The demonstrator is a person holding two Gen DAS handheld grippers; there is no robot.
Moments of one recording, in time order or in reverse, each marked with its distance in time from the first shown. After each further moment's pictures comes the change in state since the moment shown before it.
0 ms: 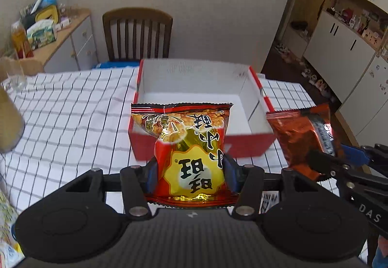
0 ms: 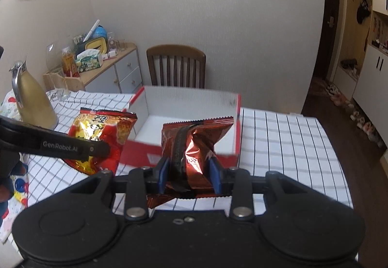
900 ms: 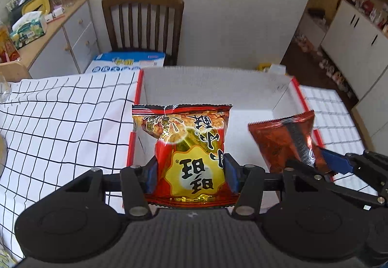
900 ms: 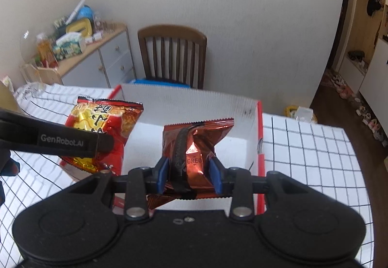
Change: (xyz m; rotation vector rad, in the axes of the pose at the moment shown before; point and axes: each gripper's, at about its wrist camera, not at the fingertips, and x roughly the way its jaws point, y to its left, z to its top) left arm 0.132 0.023 0.082 -0.013 0.126 0.057; right arm 0.154 0.008 0.044 -0.008 0.138 -0.030
